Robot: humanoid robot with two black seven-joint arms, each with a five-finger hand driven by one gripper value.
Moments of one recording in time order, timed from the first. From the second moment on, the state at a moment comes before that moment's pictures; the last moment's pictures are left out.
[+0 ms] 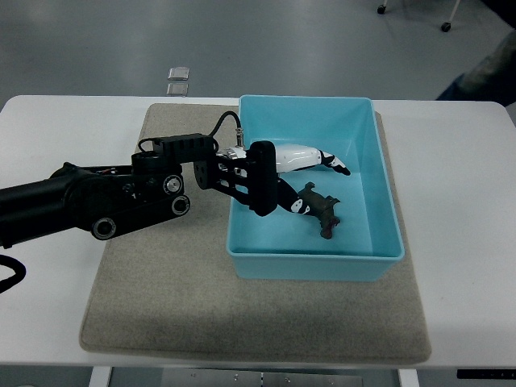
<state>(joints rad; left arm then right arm) -1.08 0.28 -0.17 -1.18 1.28 -0.03 -0.14 0.02 0.00 -0.01 0.12 -0.05 0.15 0.07</state>
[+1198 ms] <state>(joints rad) -0.99 0.29 -0.50 -0.91 0.38 0.41 -0.15 0.02 0.00 -0.01 0.12 -0.05 0.15 0.07</state>
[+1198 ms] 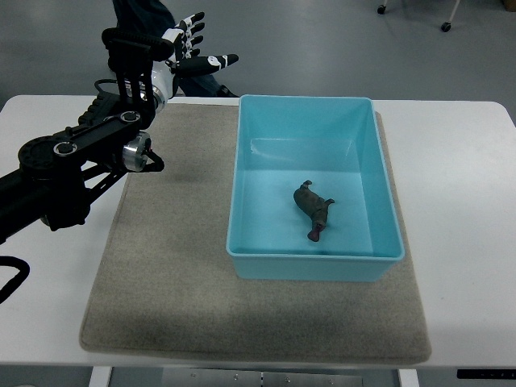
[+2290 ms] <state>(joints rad) -0.76 0.32 -0.85 -0.84 0.23 0.11 -0.20 0.02 0.00 -0.01 0.12 -0.05 0.15 0.07</state>
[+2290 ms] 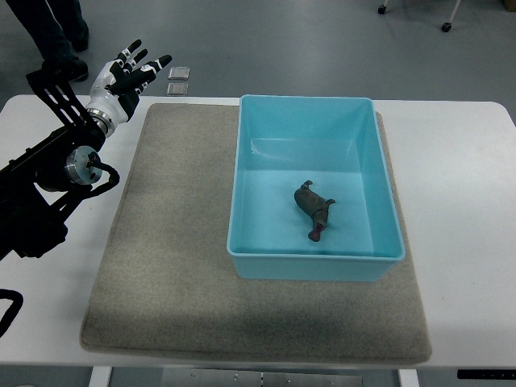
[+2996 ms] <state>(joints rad) -0.73 0.32 -0.92 -0.81 0.23 0.03 -0.20 0.02 0.00 -0.01 0.12 -0.05 0.15 0.07</state>
